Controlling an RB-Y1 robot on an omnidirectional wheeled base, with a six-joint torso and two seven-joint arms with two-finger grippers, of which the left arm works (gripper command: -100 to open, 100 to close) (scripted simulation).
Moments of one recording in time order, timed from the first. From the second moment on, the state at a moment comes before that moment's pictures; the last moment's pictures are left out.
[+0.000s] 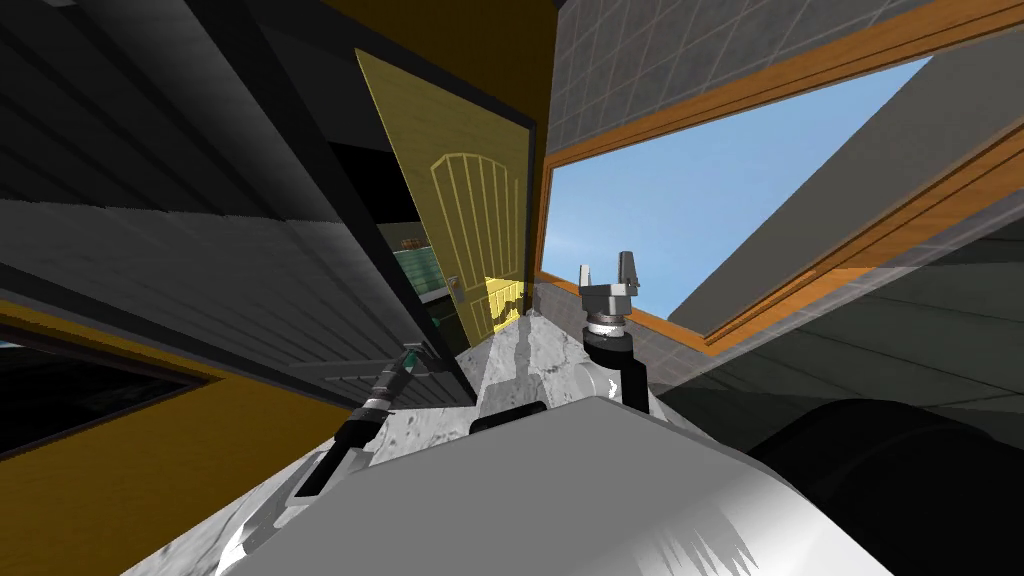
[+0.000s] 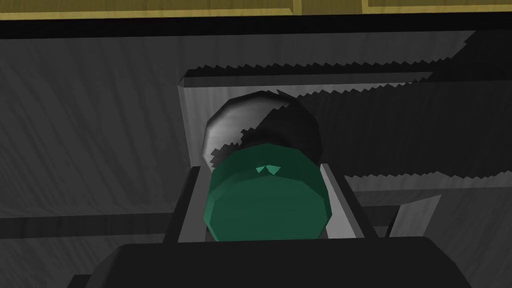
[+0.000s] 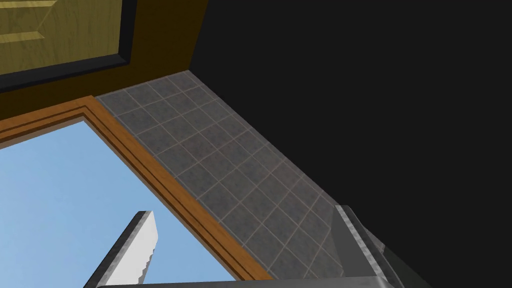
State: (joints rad) arm 0.25 0.62 -0.16 -1.32 0.10 -0.60 0.47
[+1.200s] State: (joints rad) arm 0.29 0.71 -0.20 -1.29 0.09 -0.74 0.54
